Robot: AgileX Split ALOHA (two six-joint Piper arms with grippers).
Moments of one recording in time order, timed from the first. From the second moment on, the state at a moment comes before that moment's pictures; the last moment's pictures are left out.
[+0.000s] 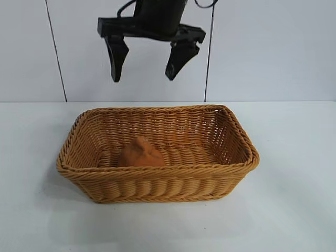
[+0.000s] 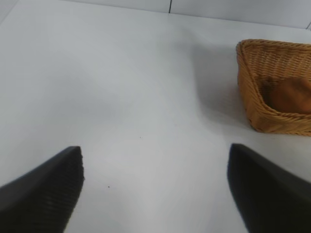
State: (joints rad) left arm 0.03 0.00 -0.51 -0.01 1.07 -0.09; right arm 0.65 2.16 -2.11 0.00 1.21 0.08
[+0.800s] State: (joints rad) left arm 0.03 0.00 -0.51 -0.01 1.07 -0.09; right arm 0.11 2.09 -2.11 -0.09 1.21 0.06
